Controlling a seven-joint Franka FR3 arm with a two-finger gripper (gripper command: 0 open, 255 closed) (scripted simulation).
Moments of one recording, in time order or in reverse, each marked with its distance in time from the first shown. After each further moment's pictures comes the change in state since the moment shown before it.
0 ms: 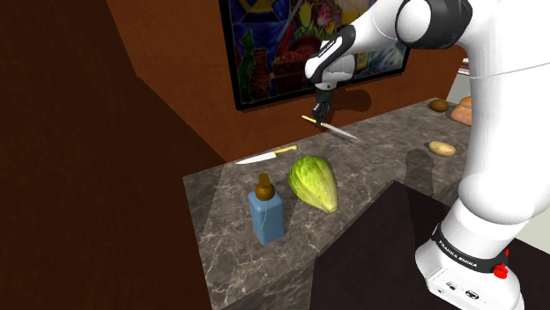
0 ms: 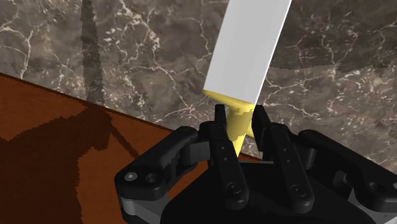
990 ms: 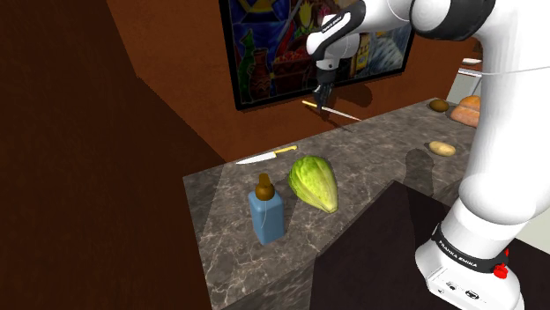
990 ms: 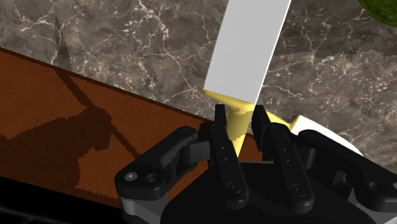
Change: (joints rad) arm 0.009 -0.092 -0.016 0.076 -0.035 -0.165 0.028
